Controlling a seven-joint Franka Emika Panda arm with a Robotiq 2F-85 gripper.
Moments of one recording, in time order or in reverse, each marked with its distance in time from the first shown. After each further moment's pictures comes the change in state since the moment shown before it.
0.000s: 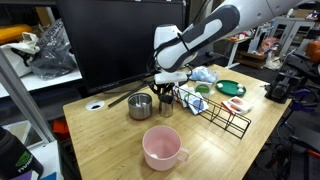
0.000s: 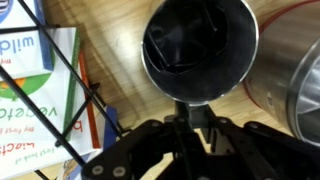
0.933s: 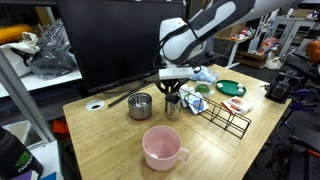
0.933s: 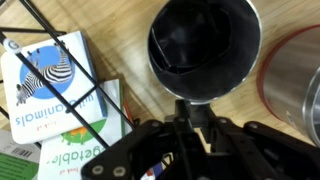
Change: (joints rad) arm 0.000 -0.133 -0.005 -0.160 0.029 -0.067 0.131
